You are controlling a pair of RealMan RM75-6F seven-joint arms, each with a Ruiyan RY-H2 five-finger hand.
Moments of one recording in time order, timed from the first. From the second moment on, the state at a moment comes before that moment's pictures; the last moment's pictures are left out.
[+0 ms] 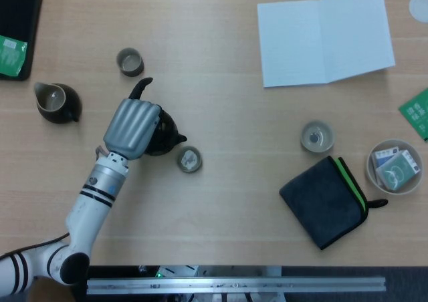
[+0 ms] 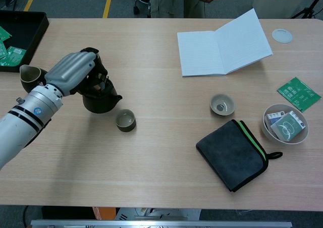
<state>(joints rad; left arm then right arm) -0.49 -1.63 -0.16 -1.56 1.32 1.11 0.27 0.06 -1.07 0.02 -1.55 -1.55 1.47 0.23</state>
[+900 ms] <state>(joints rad) -0.55 -1.67 -0.20 -1.37 1.15 0.99 0.11 0.07 -1.08 0.03 -1.54 -1.54 1.46 0.24</state>
